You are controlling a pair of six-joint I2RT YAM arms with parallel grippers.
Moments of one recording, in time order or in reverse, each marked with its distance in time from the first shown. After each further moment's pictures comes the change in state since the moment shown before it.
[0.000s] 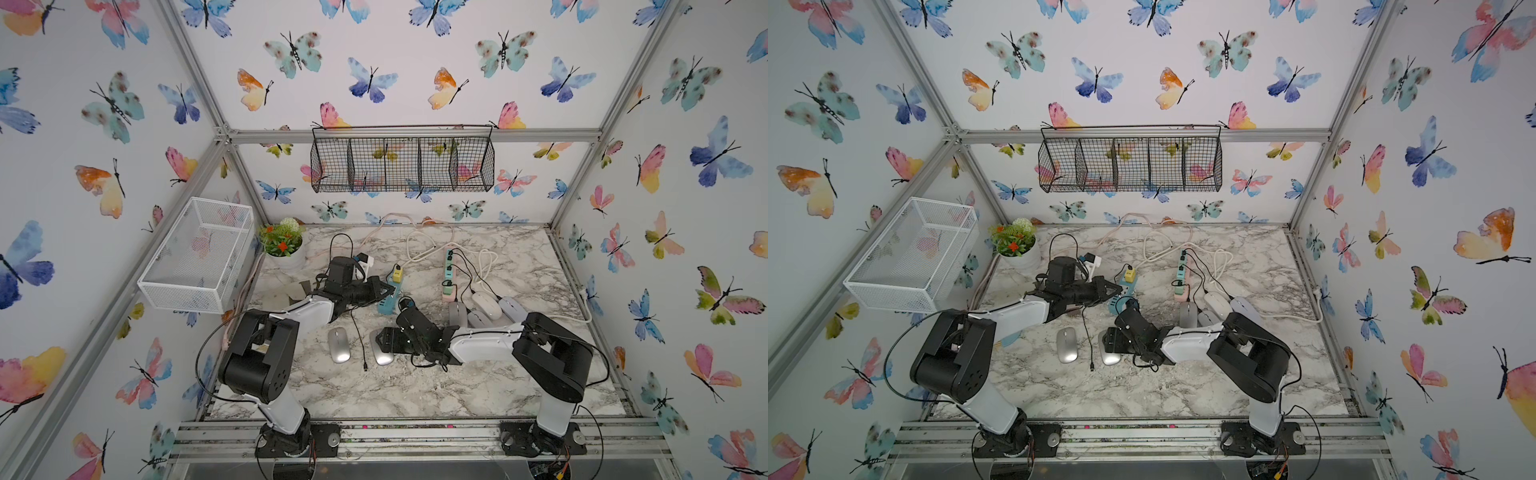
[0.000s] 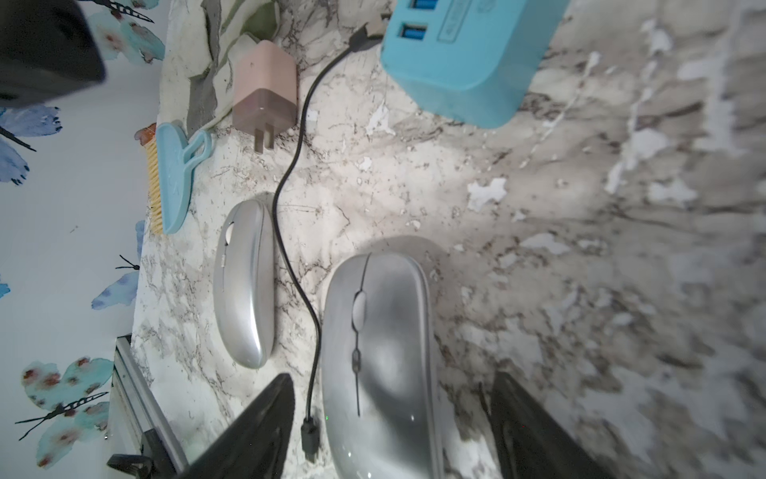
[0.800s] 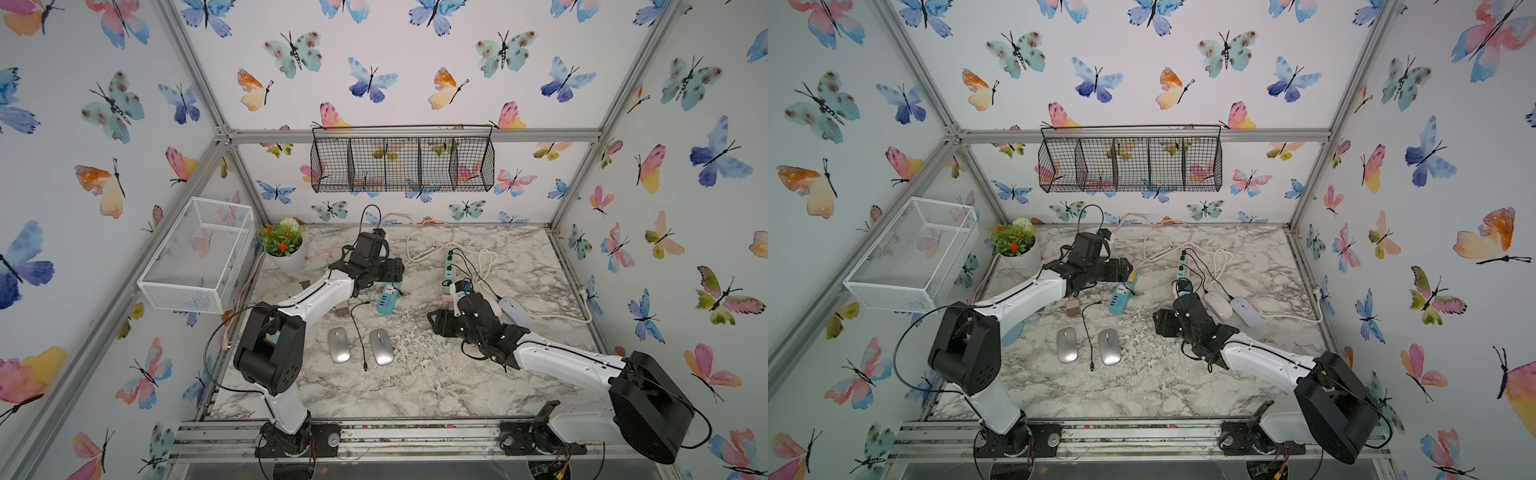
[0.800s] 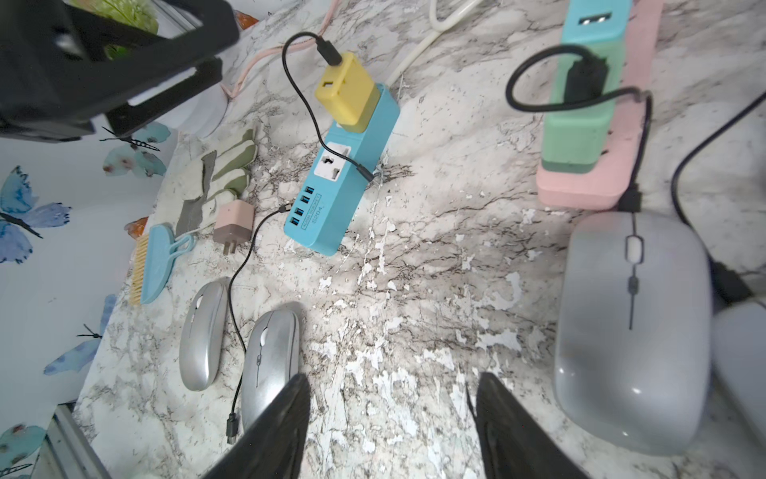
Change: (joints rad) left arm -0.167 0.134 0.466 -0.459 -0.605 0.344; right arm -0.285 -0.476 -0.254 -0.100 -0.005 -0.253
